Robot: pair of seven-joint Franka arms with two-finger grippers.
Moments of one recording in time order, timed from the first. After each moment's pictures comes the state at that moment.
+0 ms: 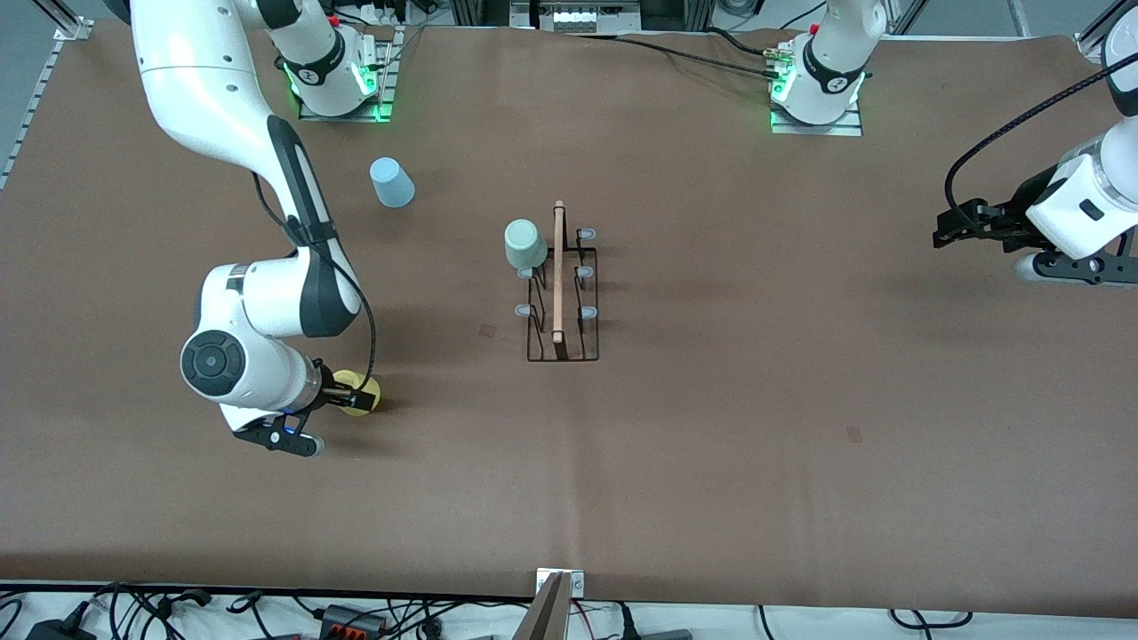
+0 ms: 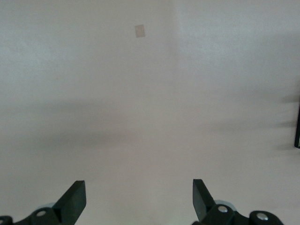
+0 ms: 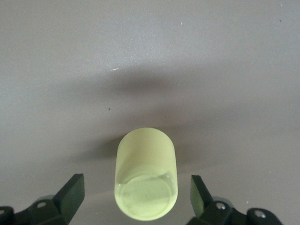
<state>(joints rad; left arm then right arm) 0.22 0.04 -0.20 -1.72 -0.04 1.63 0.06 0.38 0.78 -0.24 -1.36 0.18 2.03 0.33</state>
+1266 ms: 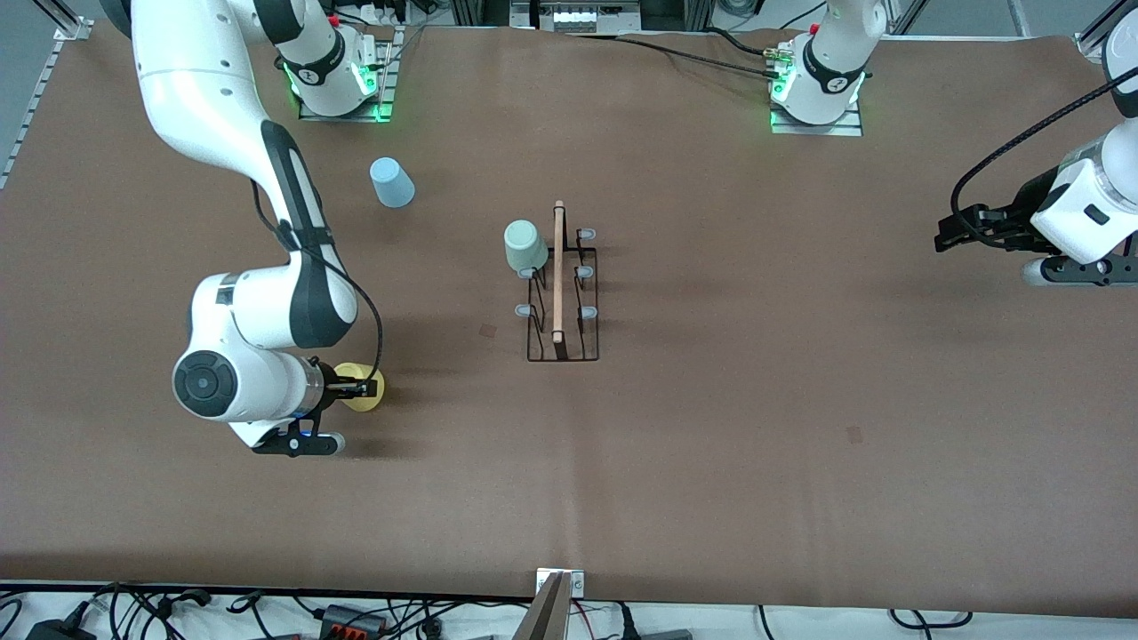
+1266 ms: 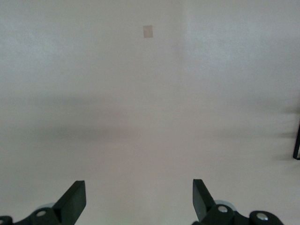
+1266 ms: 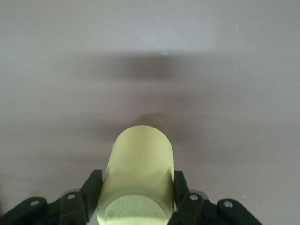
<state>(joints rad) 0.22 0.04 -0.20 -1.71 -0.03 1.63 -0.02 0.36 0.81 -0.20 -1.14 0.22 1.79 0.12</state>
